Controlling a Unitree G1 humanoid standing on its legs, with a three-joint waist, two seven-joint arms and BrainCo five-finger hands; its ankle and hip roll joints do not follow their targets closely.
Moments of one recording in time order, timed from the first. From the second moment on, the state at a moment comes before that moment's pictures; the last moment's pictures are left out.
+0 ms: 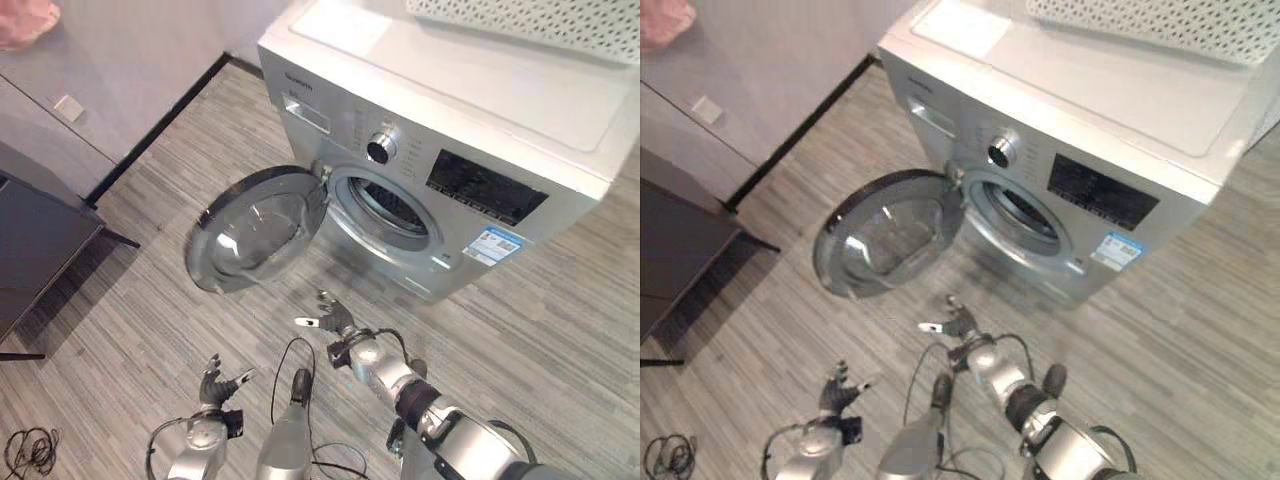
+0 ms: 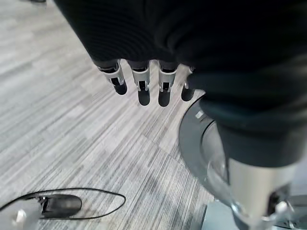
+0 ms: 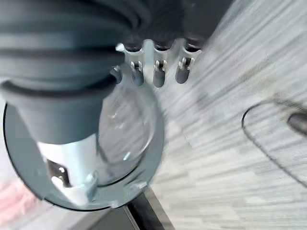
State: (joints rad) left arm 0.09 0.28 -0.19 0.56 -0.26 -0.07 0.37; right arm -0.41 -0.09 0.60 0.78 0.42 -0.05 -0.18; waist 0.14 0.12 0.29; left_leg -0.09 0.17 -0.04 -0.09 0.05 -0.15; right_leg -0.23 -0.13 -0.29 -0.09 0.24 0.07
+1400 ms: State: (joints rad) left arm -1.04 0.83 -0.29 1.43 -0.06 0.04 0.08; right arm -0.08 -0.44 0.29 0.42 0.48 -0.15 -0.17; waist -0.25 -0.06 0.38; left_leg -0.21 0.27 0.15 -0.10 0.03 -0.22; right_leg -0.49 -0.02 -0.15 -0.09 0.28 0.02
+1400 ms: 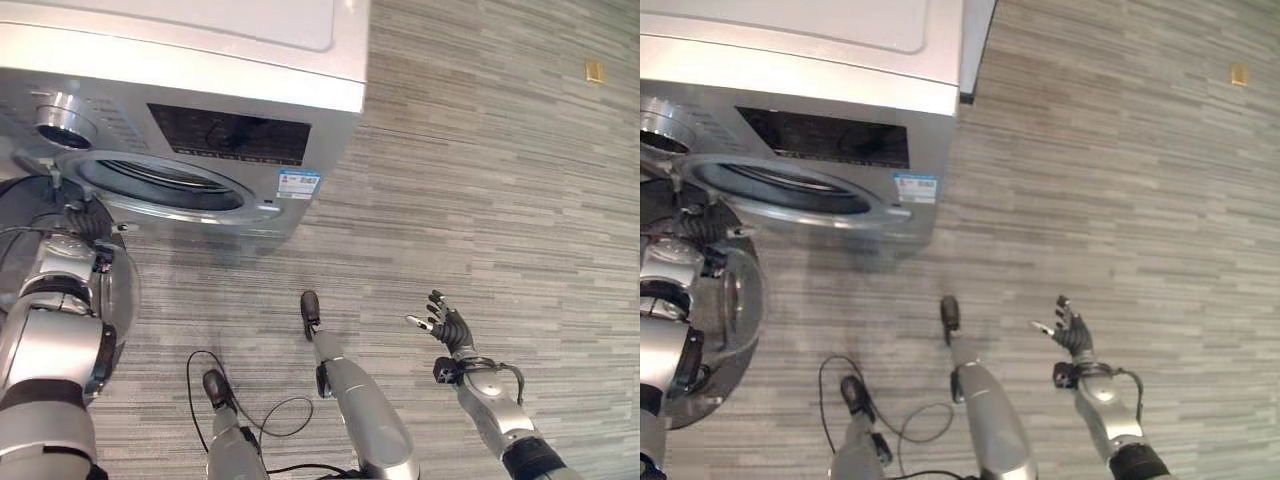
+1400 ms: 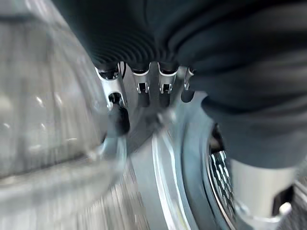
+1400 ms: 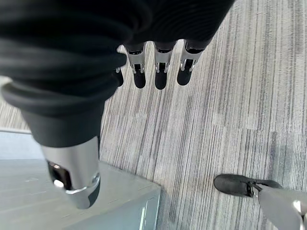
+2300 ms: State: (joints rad) left arm -0.29 0.50 0.02 0.83 -0.51 -0.13 0.17; right arm -0.07 -0.48 -0.34 0.77 0.76 -0.15 -0.24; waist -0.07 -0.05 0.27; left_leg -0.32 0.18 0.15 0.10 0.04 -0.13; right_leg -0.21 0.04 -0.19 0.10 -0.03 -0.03
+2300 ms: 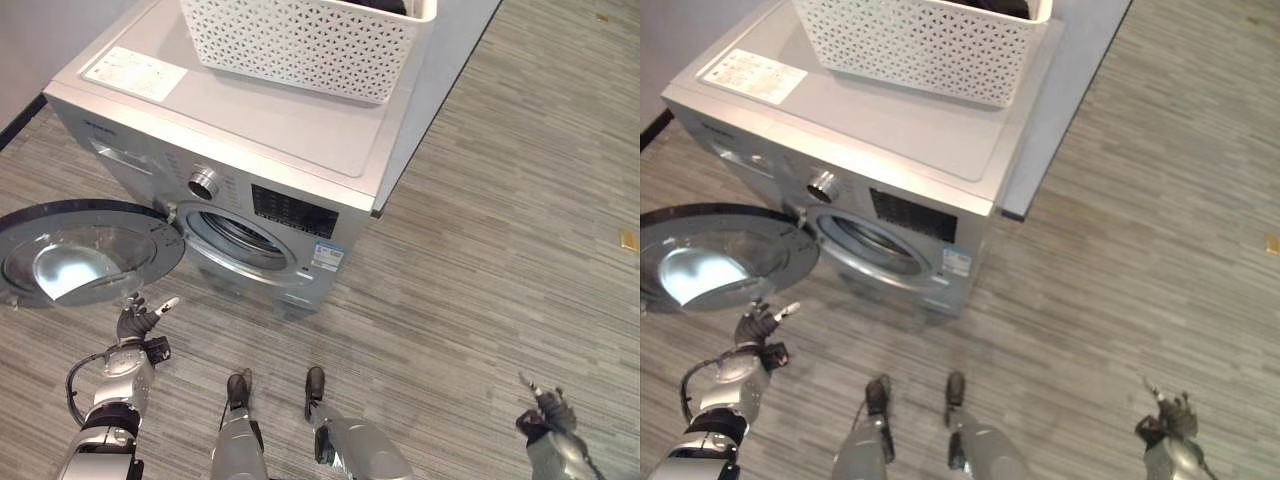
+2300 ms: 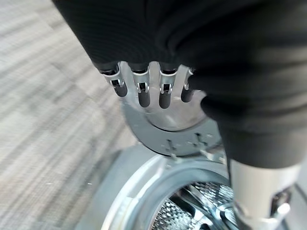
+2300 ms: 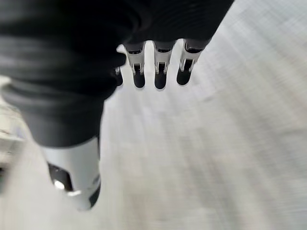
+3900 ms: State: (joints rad) left arm -0.01 0.35 -0.13 0.65 -0.43 -0.15 0.06; right arm -1.34 -1.10 0.92 0.66 0.35 -0.04 0.04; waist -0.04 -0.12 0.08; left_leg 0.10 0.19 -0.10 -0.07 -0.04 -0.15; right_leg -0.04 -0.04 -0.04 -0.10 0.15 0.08
